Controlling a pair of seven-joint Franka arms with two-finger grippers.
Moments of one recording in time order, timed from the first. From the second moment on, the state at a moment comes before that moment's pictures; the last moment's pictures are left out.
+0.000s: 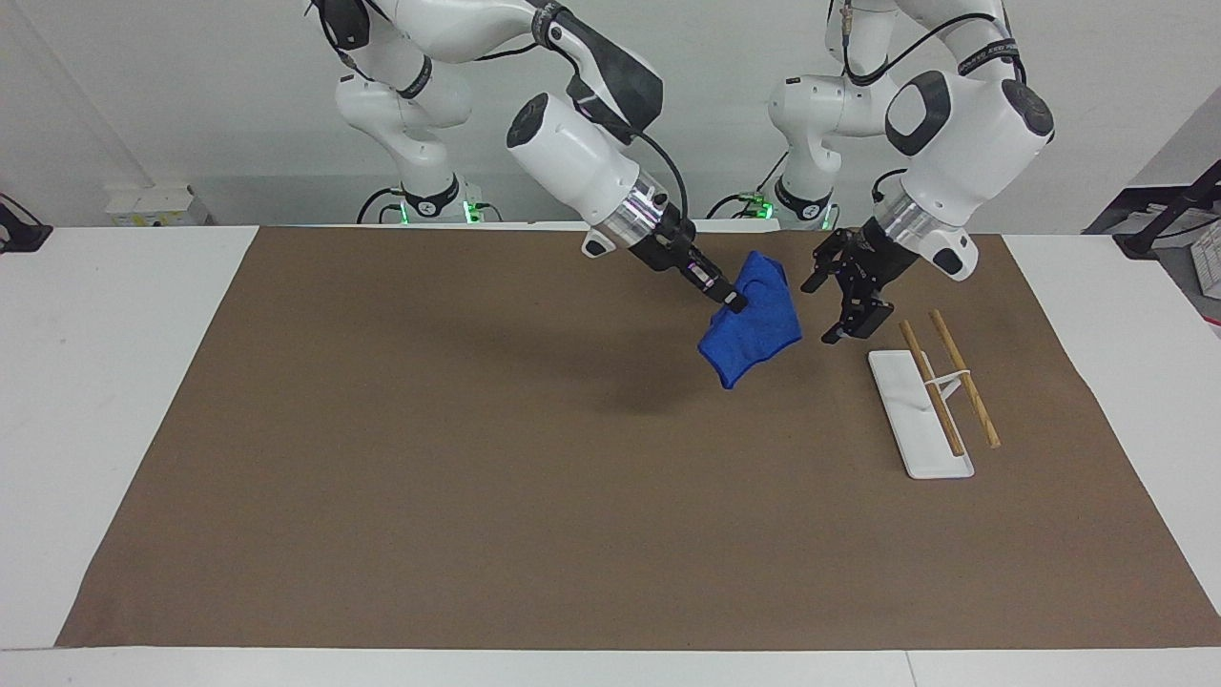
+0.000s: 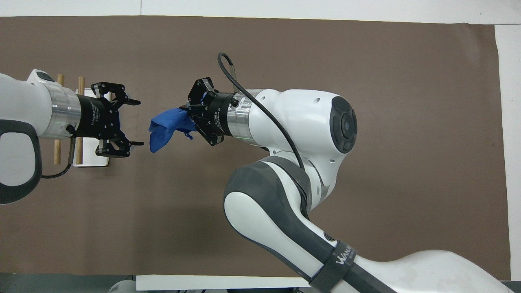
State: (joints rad) left arm -0.21 -0.12 -0.07 -2.07 -0.41 2.07 -1.67; right arm 0.06 0.31 0.70 -1.73 0.57 2.64 1.48
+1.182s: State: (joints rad) left arm -0.26 -0.12 -0.07 -2.16 -0.42 2.19 -1.76; right arm 0.06 0.31 0.71 -1.72 0.57 2.64 1.48
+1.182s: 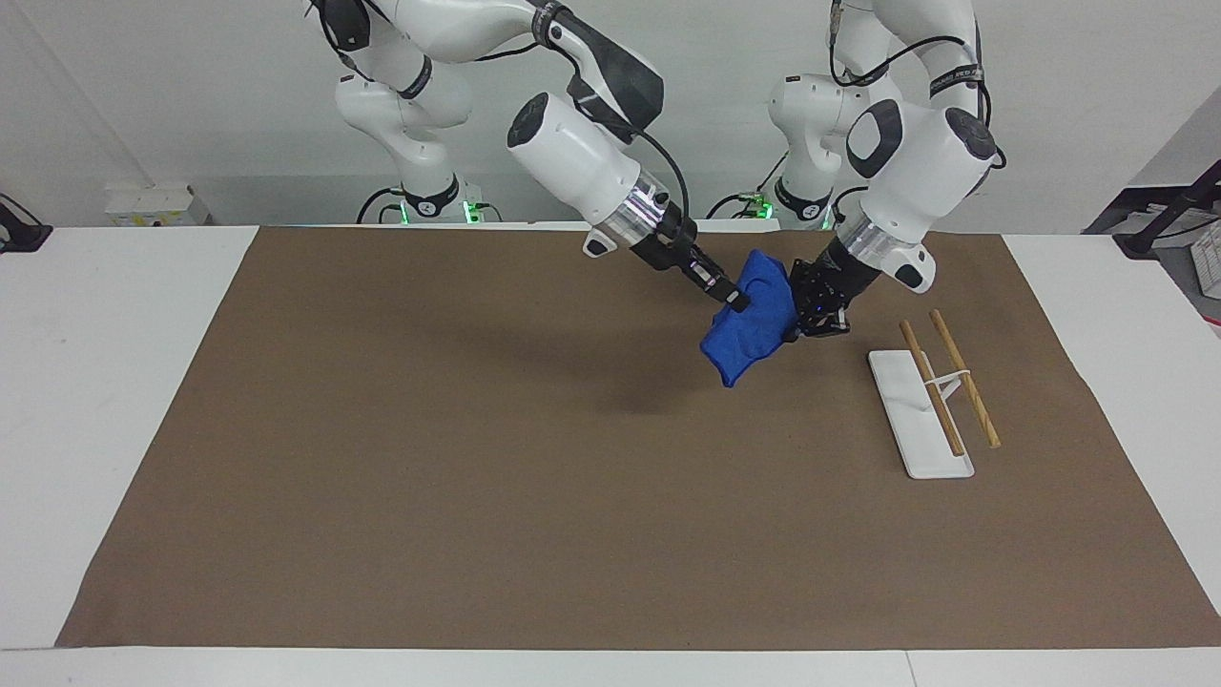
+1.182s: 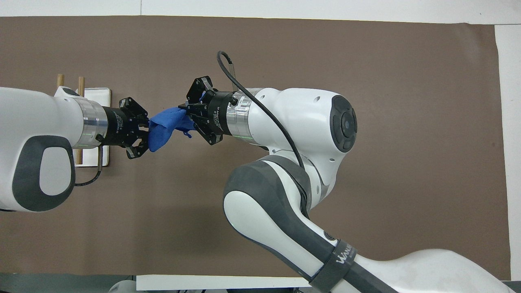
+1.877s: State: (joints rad) left arm -0.26 -0.12 -0.07 -2.16 -0.42 2.19 -1.76; right arm 0.06 0.31 0.71 -1.72 0.57 2.64 1.48
